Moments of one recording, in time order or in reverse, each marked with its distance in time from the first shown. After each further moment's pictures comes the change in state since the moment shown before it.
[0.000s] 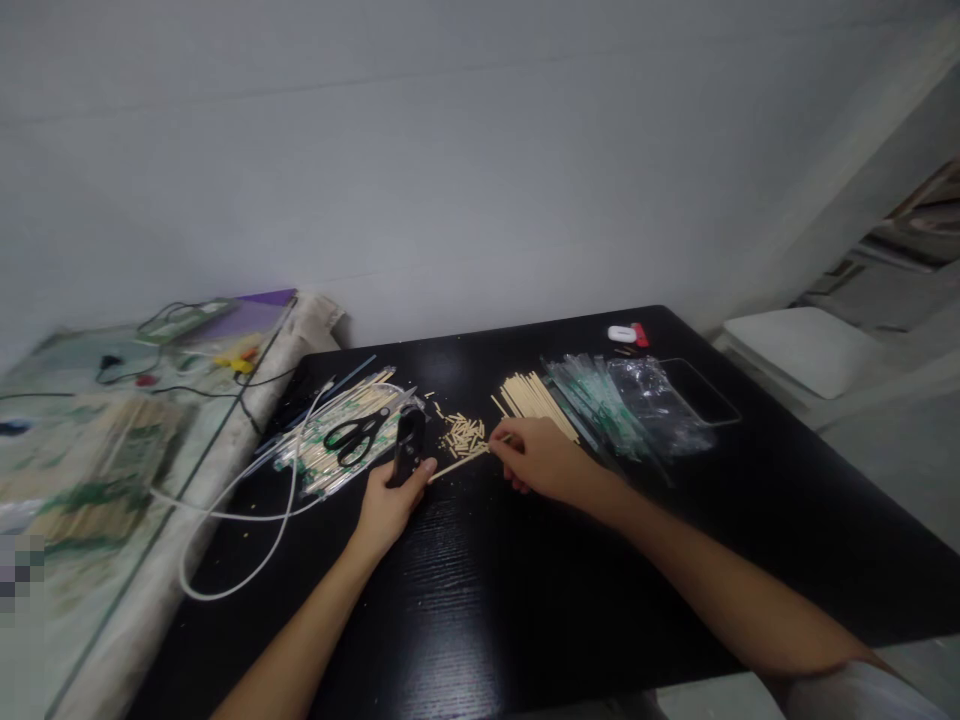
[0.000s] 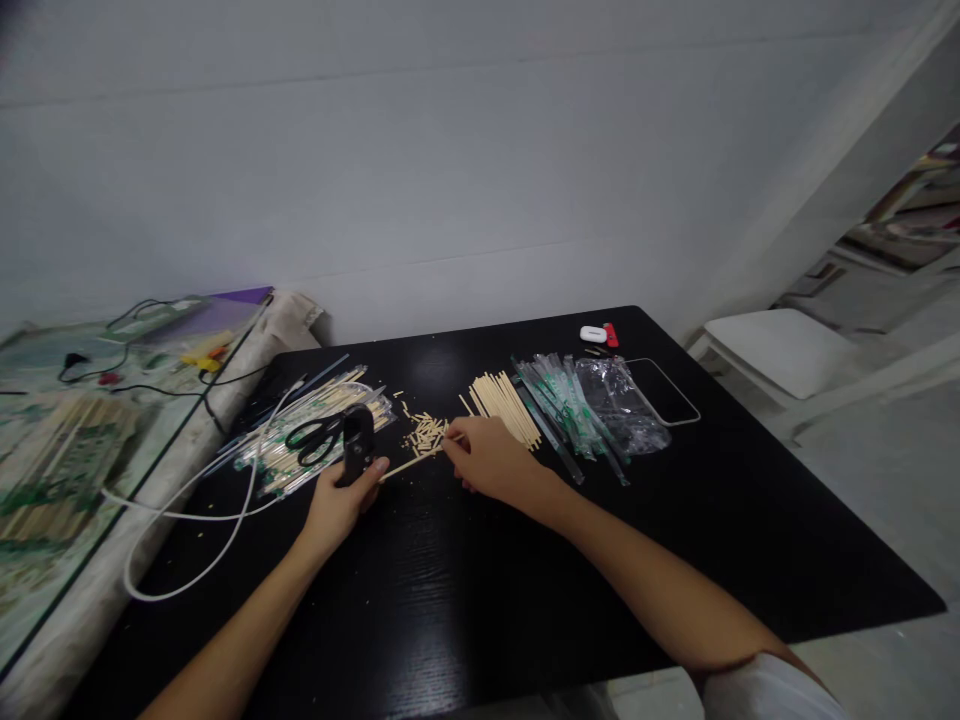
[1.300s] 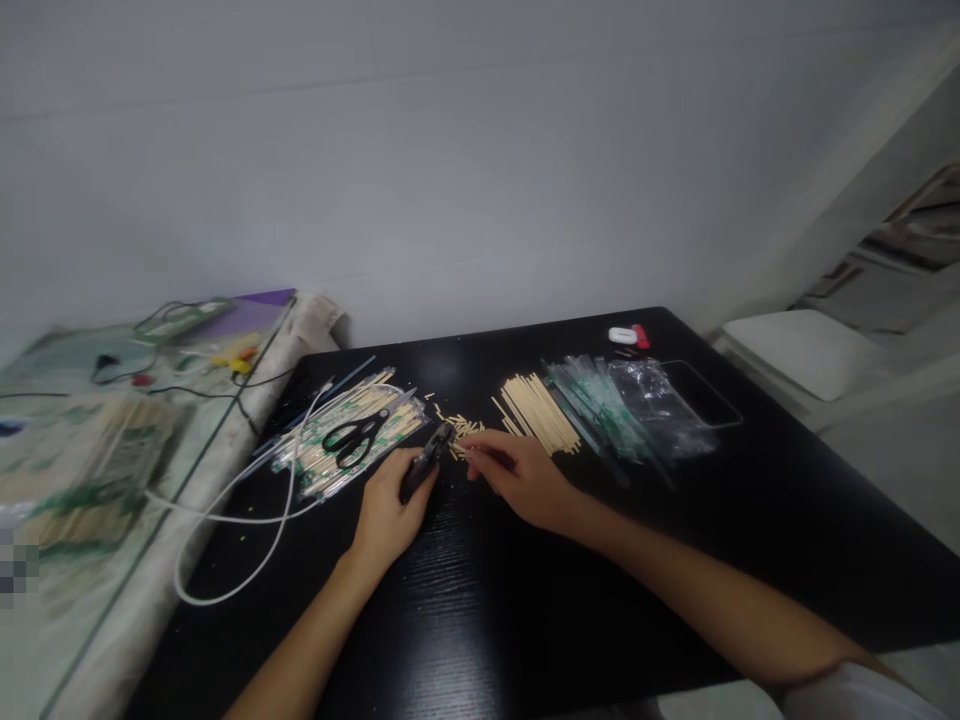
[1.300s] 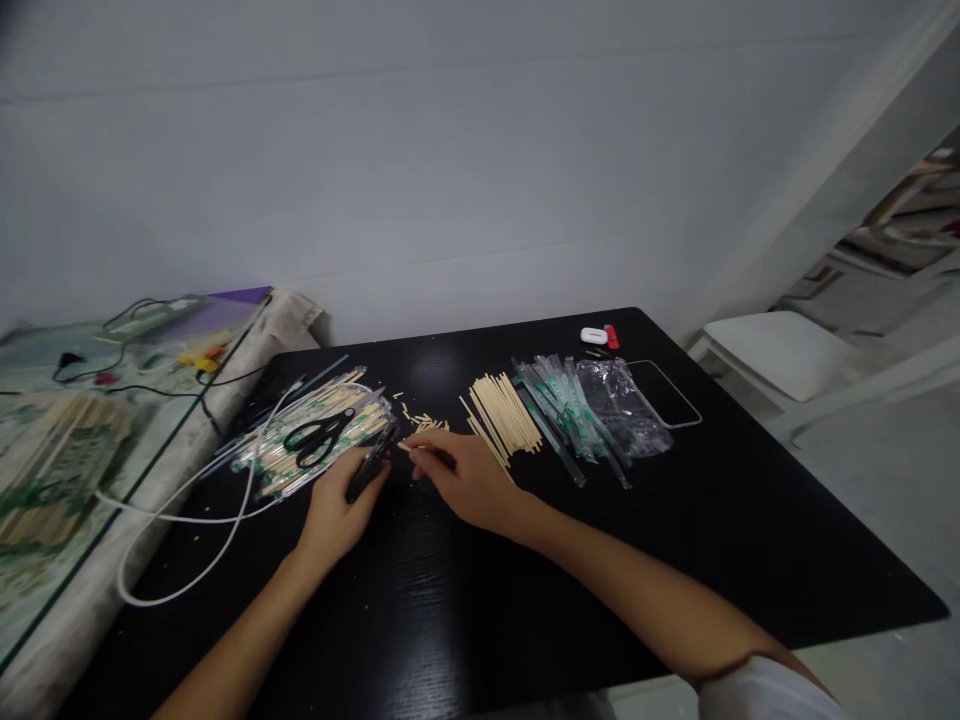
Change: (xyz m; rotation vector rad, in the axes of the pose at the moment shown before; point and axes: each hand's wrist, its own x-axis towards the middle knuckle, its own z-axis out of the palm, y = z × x) left_hand -0.007 0.014 -0.007 0.507 -0.045 0.470; right_hand -0.007 0.002 0.028 0.194 0.043 -0.359
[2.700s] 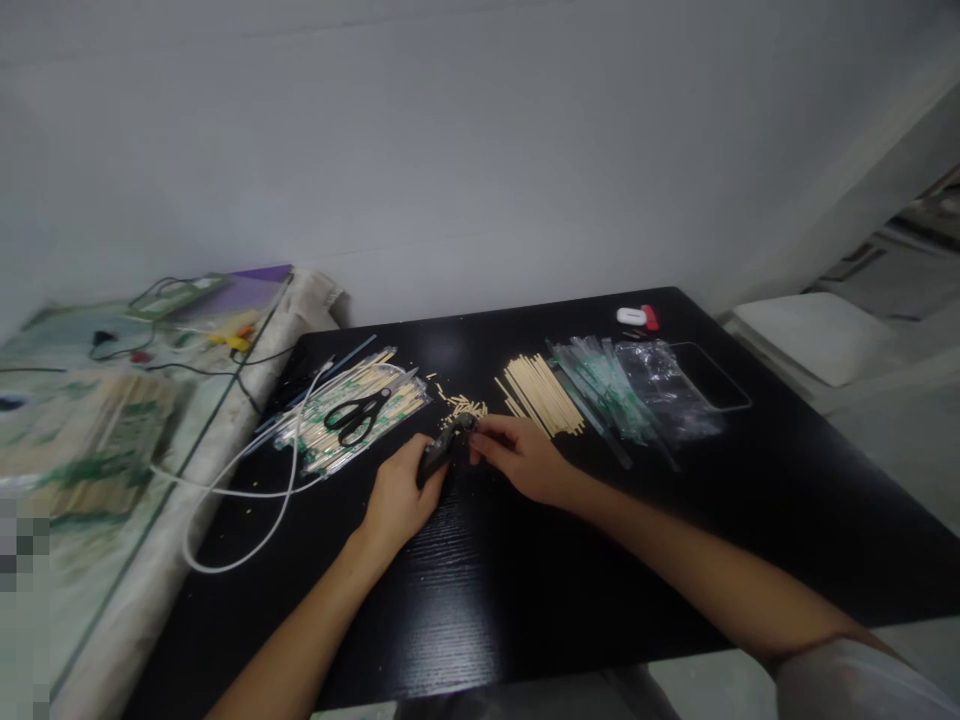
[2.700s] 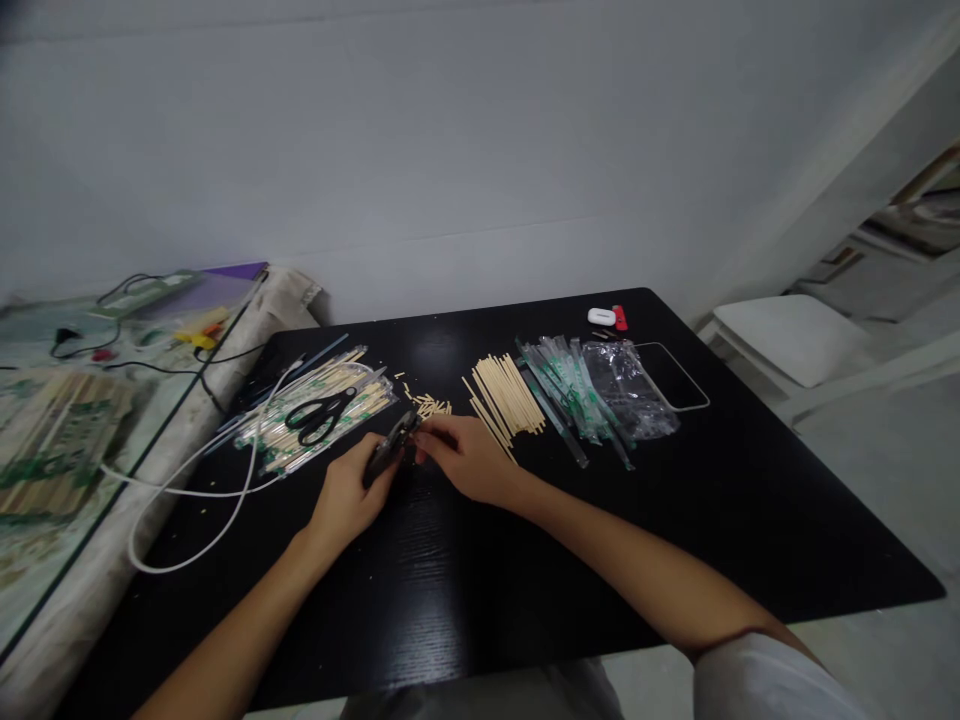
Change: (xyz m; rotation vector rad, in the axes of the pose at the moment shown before) left_hand -0.006 0.010 0.005 0.085 -0.116 -0.024; right_hand 0.004 0.002 -0.002 -0.023 -0.085 0.022
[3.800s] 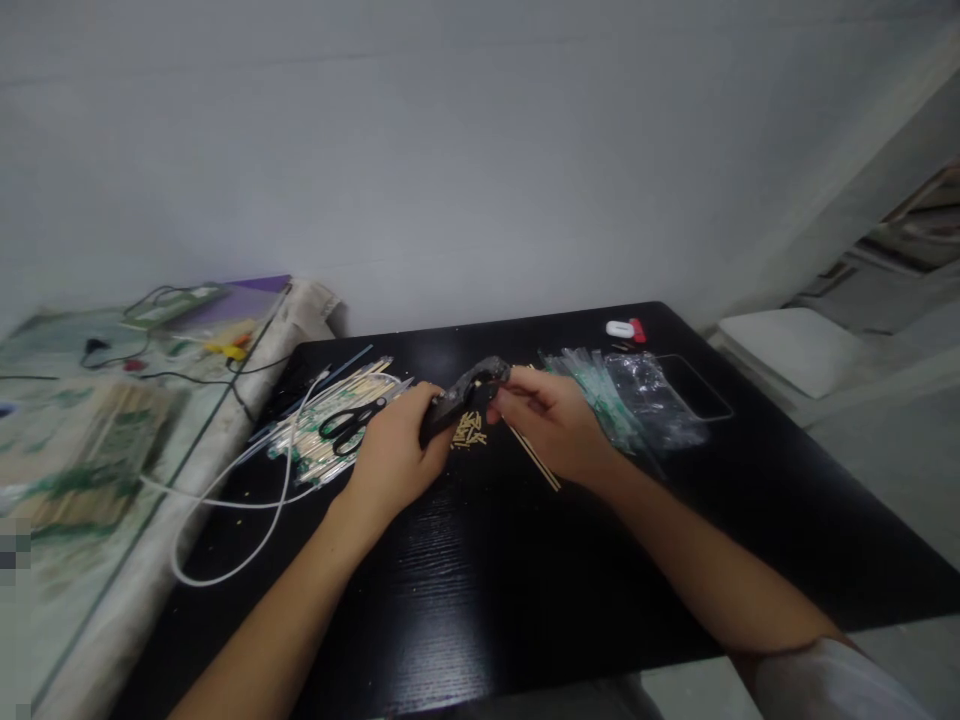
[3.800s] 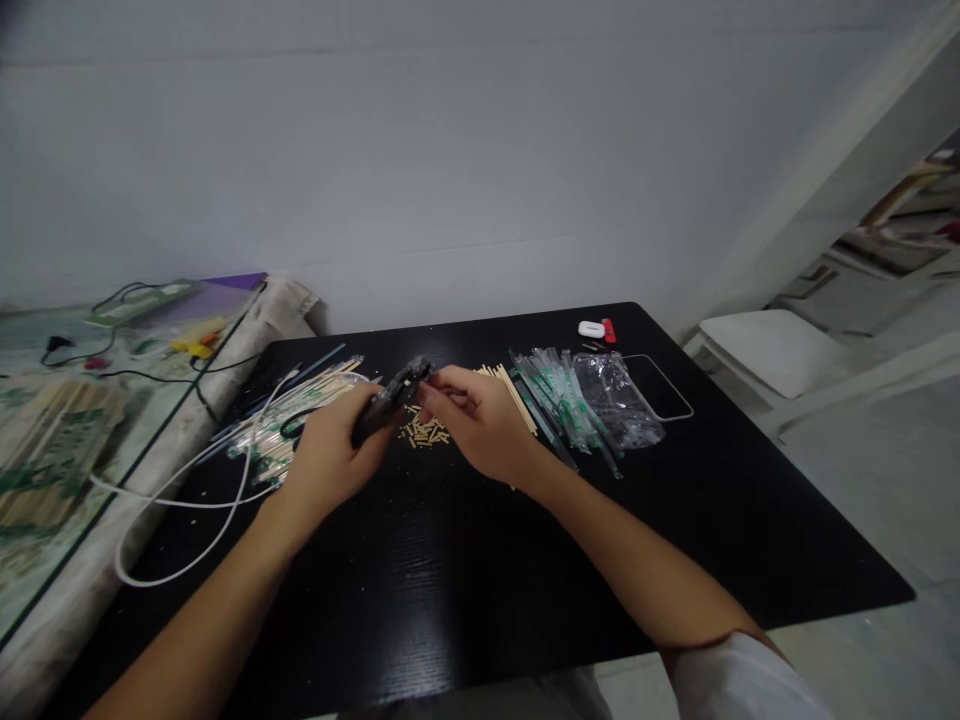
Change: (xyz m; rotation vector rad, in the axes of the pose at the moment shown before) left_hand 0.051 0.068 -0.045 0.137 0.072 0.188; right_hand 0.005 -0.062 -0.041 0.106 0.181 -0.171
